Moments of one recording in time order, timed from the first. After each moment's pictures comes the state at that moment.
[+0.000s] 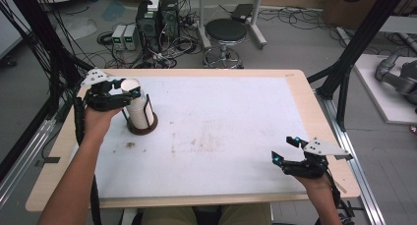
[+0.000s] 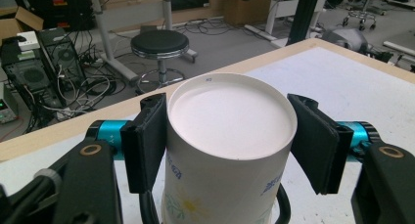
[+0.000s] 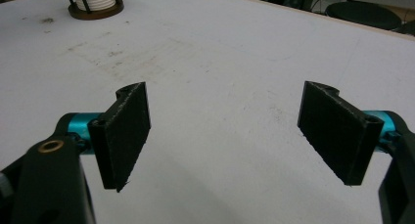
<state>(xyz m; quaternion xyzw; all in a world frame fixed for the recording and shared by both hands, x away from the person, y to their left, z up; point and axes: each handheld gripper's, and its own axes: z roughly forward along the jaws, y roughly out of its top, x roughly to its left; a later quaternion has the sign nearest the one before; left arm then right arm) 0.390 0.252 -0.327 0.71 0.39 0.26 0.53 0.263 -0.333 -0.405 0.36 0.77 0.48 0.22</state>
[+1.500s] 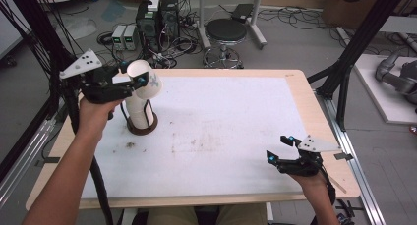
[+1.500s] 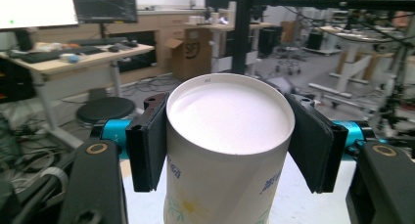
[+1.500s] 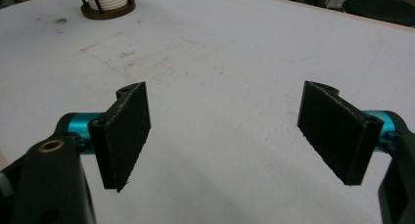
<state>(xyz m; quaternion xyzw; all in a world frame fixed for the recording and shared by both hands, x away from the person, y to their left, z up) 0.350 0.215 -0.255 0.68 0.28 0.23 0.63 0.271 -0.321 -0.405 0.35 0.77 0.49 0.20</state>
